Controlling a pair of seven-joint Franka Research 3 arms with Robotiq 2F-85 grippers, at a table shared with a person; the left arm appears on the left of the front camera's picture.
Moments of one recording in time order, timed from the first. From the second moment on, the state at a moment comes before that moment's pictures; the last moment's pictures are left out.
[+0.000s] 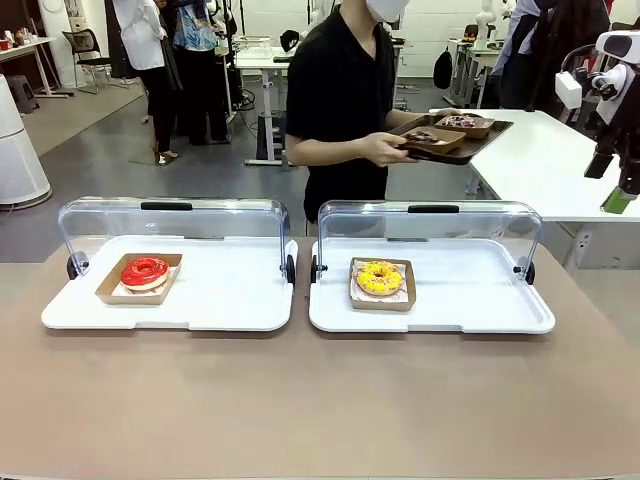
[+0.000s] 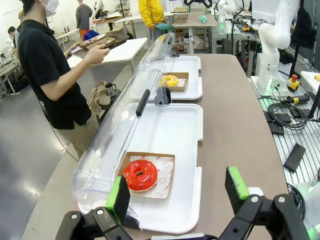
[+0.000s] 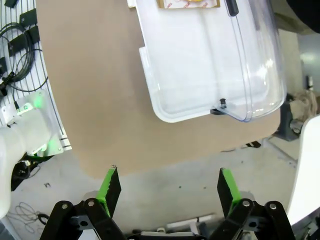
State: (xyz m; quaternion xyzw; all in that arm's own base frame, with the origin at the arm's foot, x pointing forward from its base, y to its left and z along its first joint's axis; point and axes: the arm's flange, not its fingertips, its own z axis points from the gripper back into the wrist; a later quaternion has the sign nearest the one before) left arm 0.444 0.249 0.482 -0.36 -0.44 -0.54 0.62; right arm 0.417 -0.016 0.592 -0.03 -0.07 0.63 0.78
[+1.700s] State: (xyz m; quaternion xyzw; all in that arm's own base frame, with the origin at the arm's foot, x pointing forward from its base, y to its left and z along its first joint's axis) left arm 0.444 0.249 0.482 -0.36 -0.44 -0.54 0.62; right arm 0.437 -0.143 0.501 0.33 -0.41 0.52 0.67
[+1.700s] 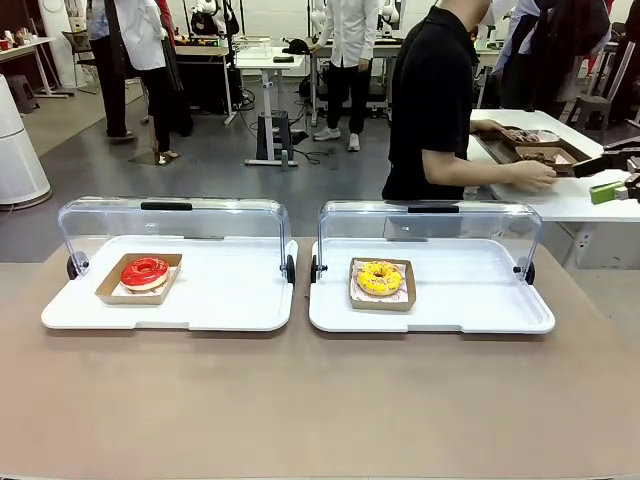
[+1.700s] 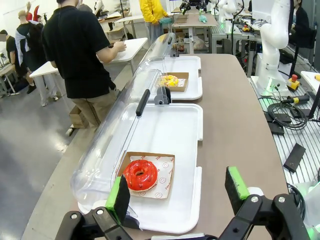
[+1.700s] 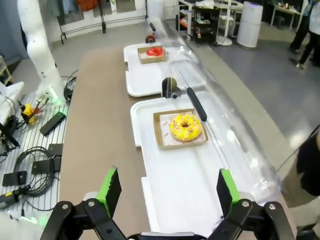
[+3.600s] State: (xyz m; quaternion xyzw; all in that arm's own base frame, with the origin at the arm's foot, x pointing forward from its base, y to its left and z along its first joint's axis) left arm 0.444 0.249 0.482 -0.36 -0.44 -0.54 0.62; right arm 0.427 -0.150 0.492 0.36 -0.41 0.56 0.63
